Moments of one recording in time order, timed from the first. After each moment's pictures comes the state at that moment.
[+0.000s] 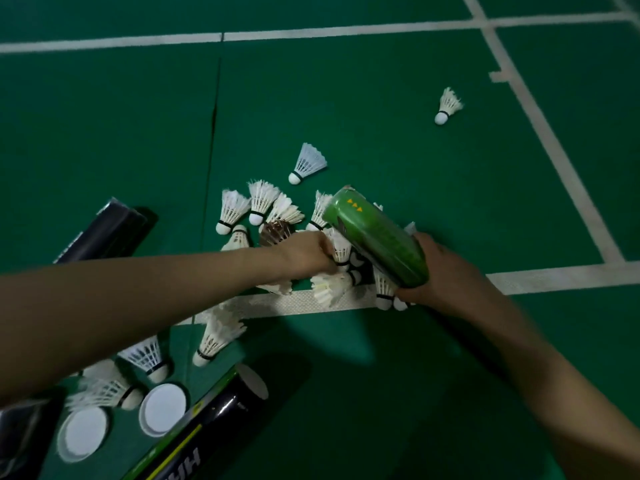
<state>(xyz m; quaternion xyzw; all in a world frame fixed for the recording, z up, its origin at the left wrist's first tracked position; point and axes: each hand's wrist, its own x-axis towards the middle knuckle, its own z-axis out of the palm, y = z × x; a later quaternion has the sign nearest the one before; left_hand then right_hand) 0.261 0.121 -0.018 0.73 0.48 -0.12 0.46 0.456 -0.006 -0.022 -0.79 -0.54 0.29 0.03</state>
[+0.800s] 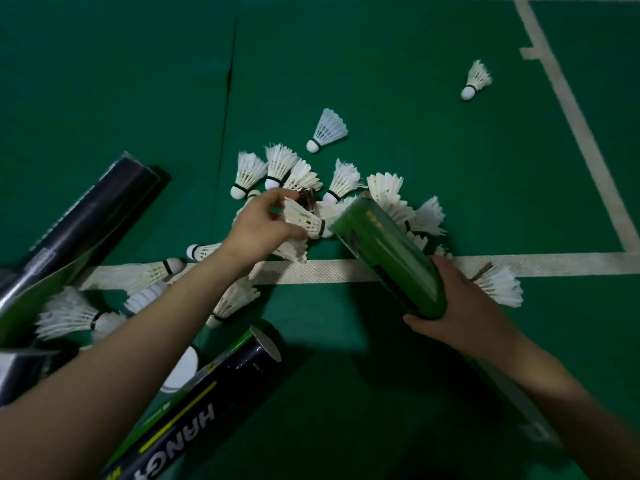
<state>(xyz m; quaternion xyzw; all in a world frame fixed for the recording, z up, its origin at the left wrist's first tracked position) 0.187 0.107 -0.022 0.59 0.55 0.18 0.56 0.421 -0.072 -0.035 -0.77 -0.56 0.31 0.09</state>
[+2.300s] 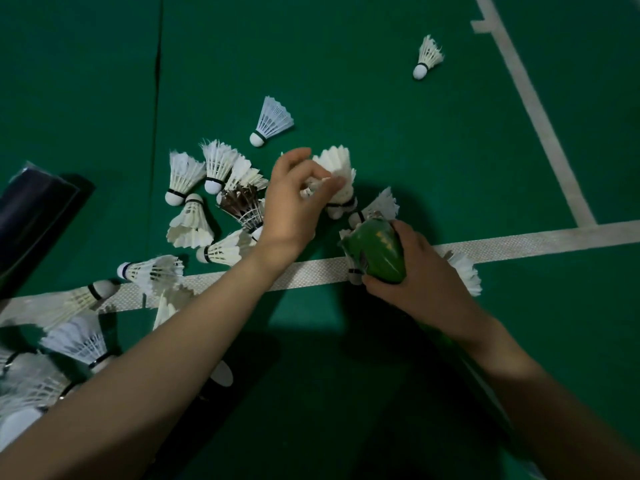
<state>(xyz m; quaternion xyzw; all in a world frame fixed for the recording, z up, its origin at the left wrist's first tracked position) 0.302 0.102 -0.051 0.67 0.45 0.35 0.49 0.439 -0.044 -0.041 -0.79 -0.53 0.27 0.14</state>
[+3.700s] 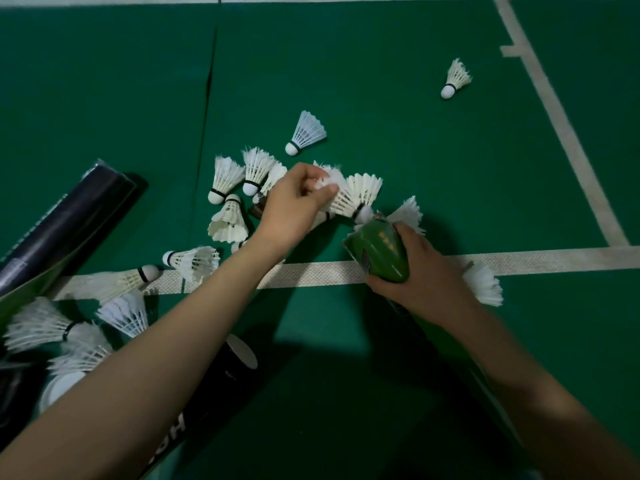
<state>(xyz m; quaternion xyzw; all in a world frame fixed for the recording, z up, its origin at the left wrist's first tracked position) 0.264 0.101 -0.019 0.60 0.48 0.29 0.58 0.424 -0.035 -0.039 -0.76 -0.56 0.29 0.15</state>
